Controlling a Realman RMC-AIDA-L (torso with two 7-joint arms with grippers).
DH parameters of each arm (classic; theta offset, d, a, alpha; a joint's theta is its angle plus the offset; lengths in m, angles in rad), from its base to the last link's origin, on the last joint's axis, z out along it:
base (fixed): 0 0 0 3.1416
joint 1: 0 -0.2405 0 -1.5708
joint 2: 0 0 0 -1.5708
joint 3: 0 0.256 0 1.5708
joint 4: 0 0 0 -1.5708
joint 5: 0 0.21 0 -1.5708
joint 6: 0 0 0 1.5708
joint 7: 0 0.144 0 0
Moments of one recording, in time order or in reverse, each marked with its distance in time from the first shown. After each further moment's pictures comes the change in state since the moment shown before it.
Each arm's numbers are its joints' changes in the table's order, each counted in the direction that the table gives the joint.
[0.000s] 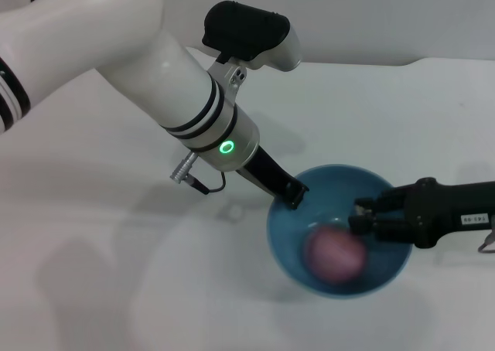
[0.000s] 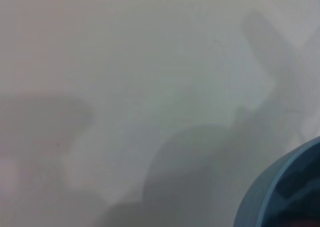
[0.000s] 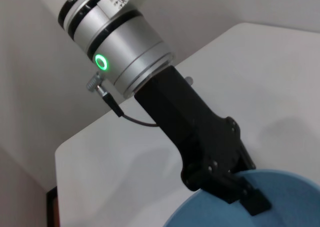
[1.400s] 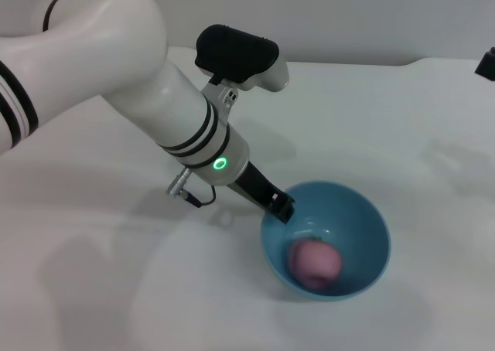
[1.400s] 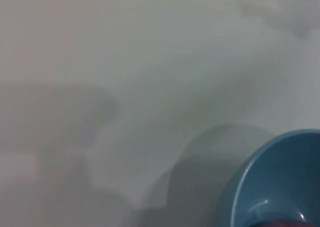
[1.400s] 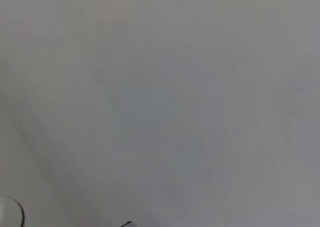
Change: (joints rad) left arm 0.006 0.001 0.057 0.113 -0.005 -0.098 0.001; right arm 0.151 0.005 0.328 0.030 0.405 -0.048 -0.021
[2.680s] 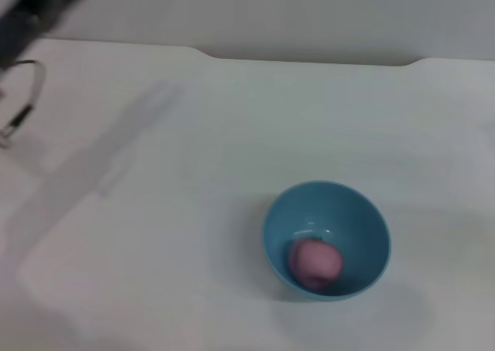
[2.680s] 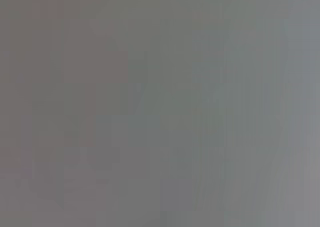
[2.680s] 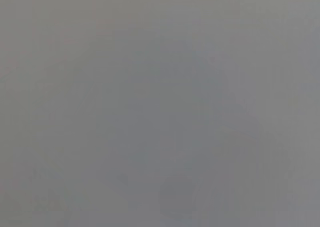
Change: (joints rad) left arm -0.339 -0.014 -1.181 0.479 -1.060 0.383 1.110; right arm 0.016 -0.003 0.152 -0.402 0.320 0.158 -0.362
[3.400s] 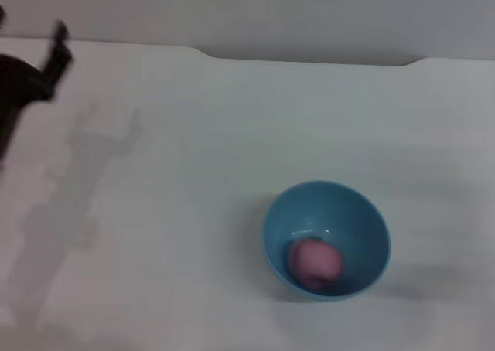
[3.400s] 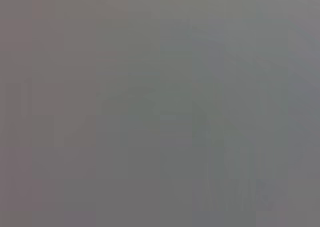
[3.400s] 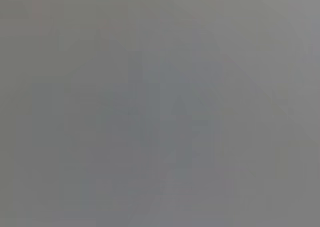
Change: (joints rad) left arm -0.047 0.012 -0.192 0.411 -0.144 0.058 1.674; right arm -0.039 -0.020 0.106 -0.543 0.325 0.024 -1.529
